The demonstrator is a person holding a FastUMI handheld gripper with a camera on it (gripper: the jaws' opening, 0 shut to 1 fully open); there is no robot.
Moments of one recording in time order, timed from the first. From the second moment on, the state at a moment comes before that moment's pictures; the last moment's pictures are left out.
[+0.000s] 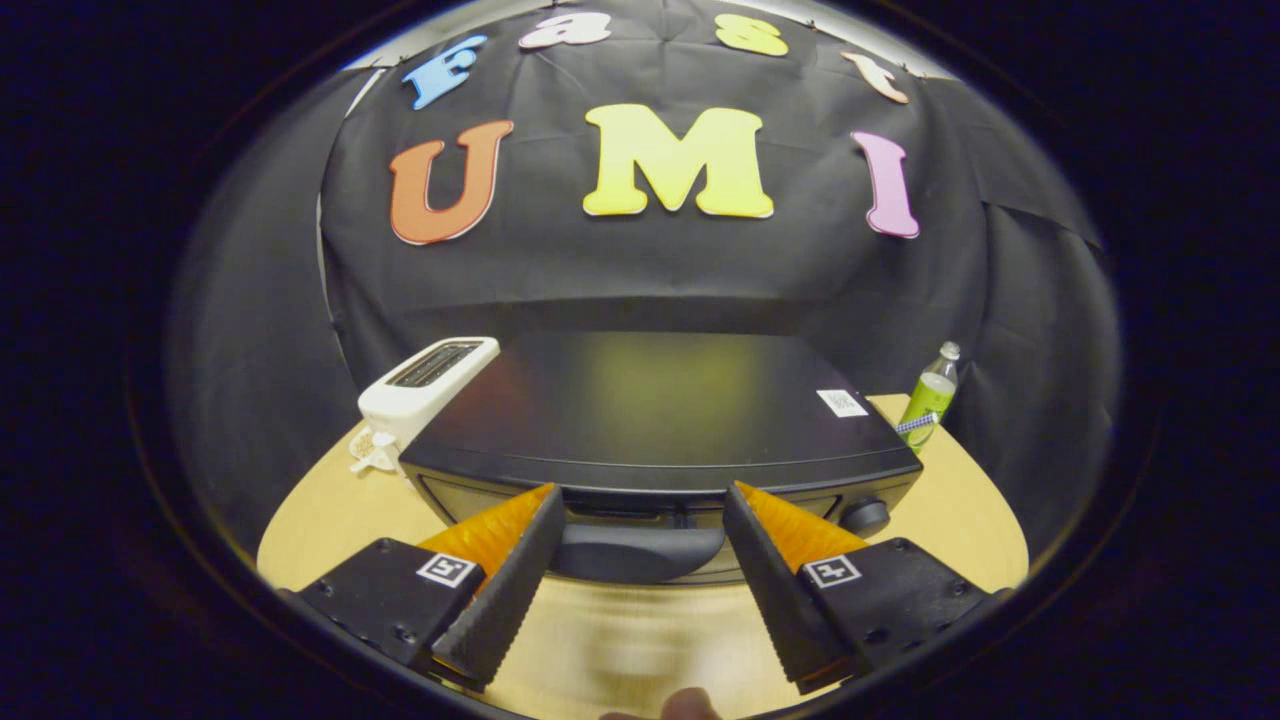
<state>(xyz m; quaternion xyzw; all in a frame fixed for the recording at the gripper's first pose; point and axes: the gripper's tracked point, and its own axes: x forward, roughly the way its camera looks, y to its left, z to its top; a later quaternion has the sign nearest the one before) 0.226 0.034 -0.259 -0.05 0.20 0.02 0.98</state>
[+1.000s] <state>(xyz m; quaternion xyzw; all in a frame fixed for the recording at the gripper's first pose) 0.115 0.019 -0.343 -0.10 0.27 0.05 0.95</state>
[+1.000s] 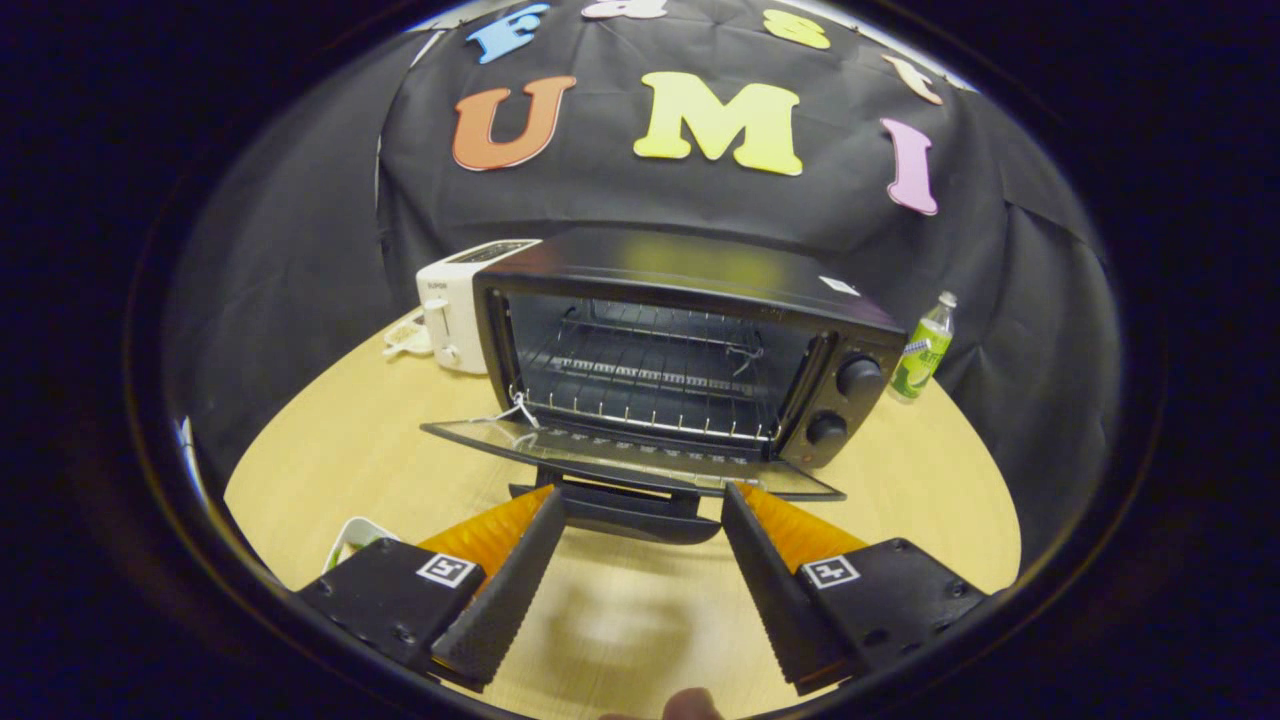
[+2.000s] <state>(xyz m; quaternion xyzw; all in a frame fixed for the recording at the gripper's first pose) 0.033 0.045 -0.287 0.02 0.42 0.22 0.88</state>
